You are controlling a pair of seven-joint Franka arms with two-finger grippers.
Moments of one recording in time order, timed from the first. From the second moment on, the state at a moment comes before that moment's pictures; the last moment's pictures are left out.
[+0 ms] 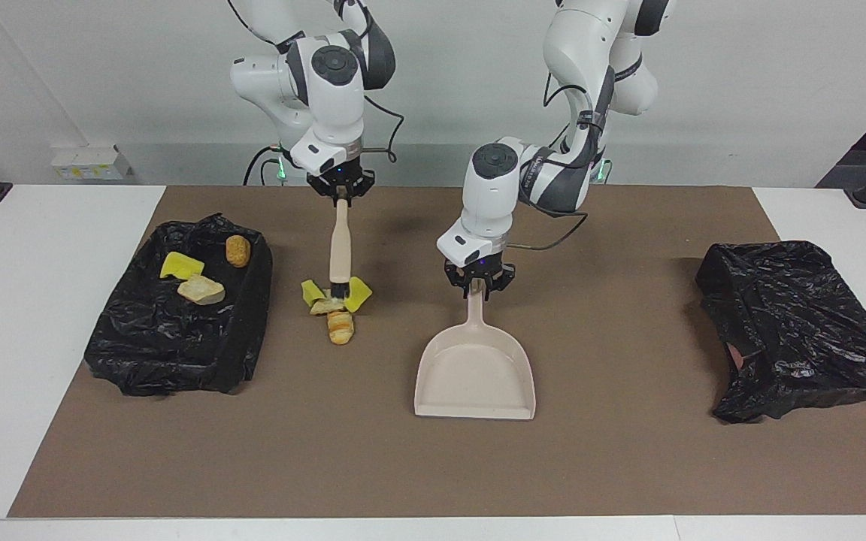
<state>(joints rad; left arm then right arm) -0.70 0.31 0.05 -1.85 0.02 2.24 -0.47 0.06 -0.29 0.32 -2.35 -0.05 1.91 0.26</state>
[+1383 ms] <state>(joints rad) -0.57 0.12 0.09 -1.94 0.07 1.95 0.80 0.10 -0.08 0.19 -2.35 -0.04 1.97 0.09</state>
